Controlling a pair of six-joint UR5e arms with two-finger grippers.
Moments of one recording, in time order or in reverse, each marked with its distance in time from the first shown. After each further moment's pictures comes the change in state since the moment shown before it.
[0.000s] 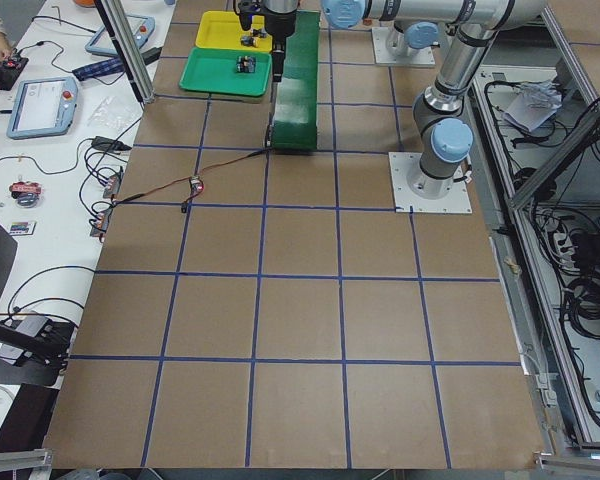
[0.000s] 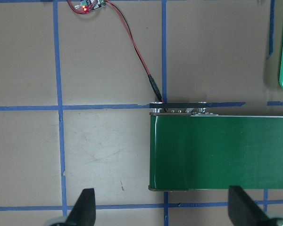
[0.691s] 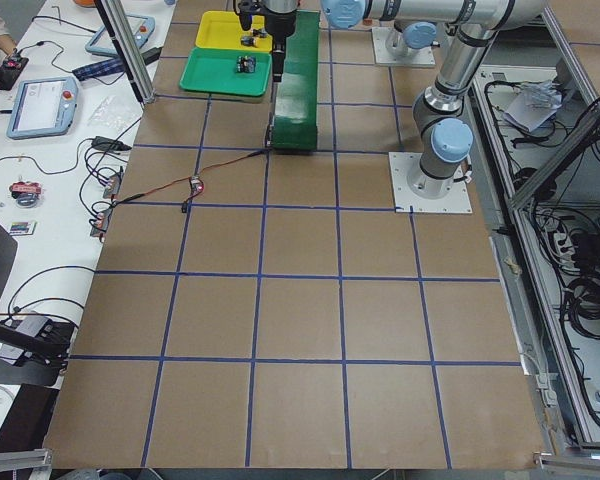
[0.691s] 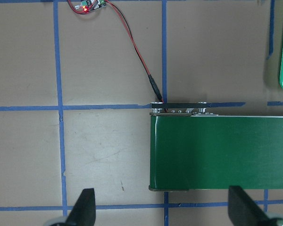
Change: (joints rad) left arm 0.000 0.000 0.000 0.000 0.000 0.001; right arm -0.027 -0.009 -0.029 -0.023 0.003 0.005
